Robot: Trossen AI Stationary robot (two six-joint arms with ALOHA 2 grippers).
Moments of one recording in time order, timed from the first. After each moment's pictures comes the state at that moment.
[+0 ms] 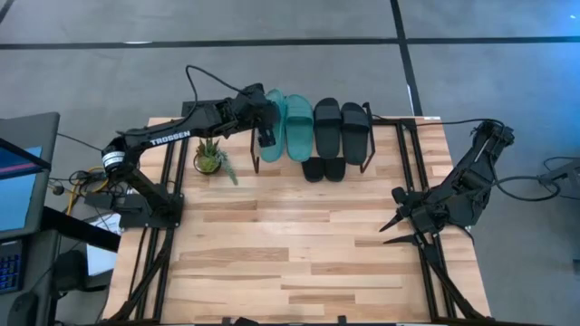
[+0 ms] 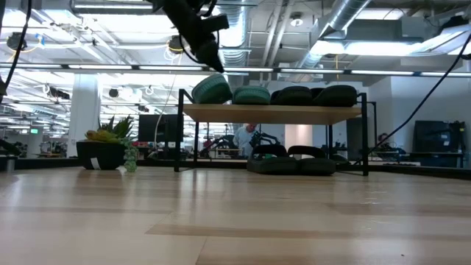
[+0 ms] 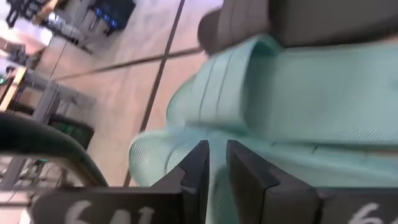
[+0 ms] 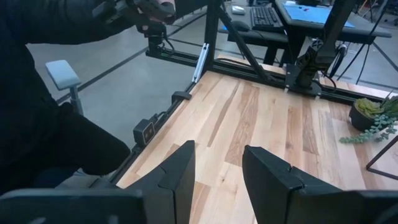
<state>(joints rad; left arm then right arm) 0.45 1.57 1.43 -0.45 -0.28 0.55 0.88 0.74 0.83 -0.46 0.47 0.08</state>
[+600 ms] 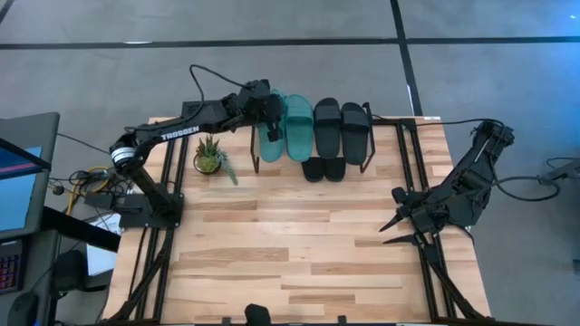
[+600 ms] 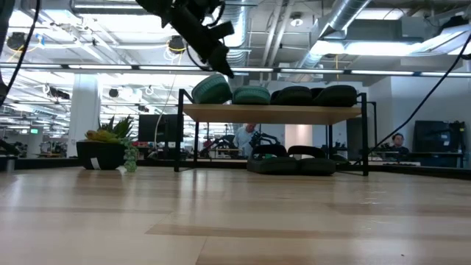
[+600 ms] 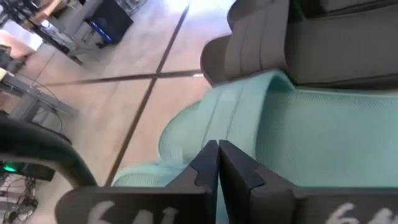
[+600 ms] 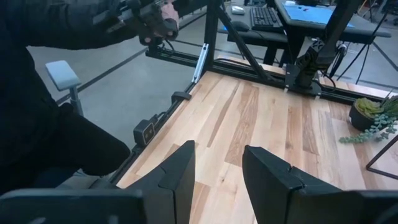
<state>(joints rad) 0.50 1.65 1.43 -0.29 -0.14 0.49 0.88 0.74 0.83 -0.46 0.47 0.08</state>
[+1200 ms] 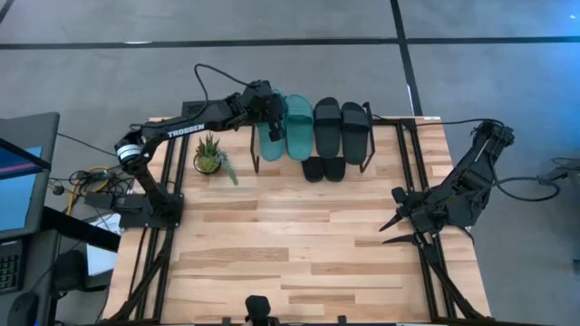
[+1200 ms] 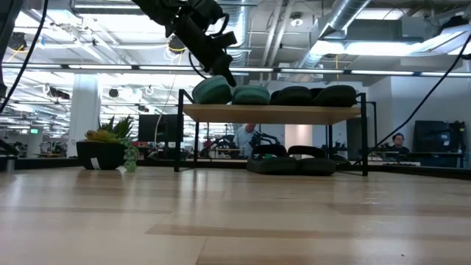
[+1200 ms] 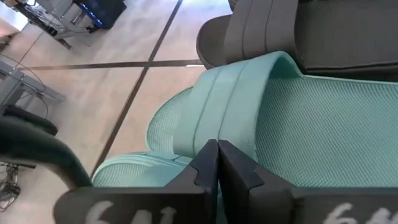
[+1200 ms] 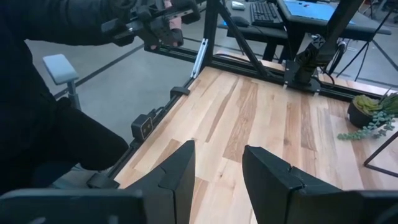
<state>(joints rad) 0.54 1.71 1.43 -0.29 -0.12 0.44 0.88 0.74 0.83 -0.48 0.47 0.08</state>
